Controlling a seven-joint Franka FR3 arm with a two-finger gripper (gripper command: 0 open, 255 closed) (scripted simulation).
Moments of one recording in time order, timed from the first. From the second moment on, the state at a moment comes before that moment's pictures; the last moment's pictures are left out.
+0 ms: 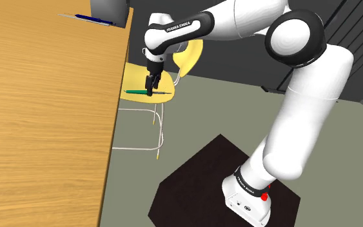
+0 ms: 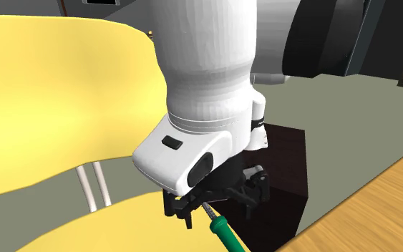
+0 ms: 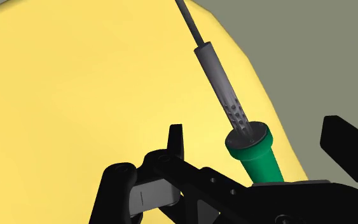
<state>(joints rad) 0.12 0.28 -0.03 -1.89 0.07 2.04 -0.48</state>
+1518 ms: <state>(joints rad) 0.12 0.23 -0.03 -1.84 0.06 1.94 -0.48</state>
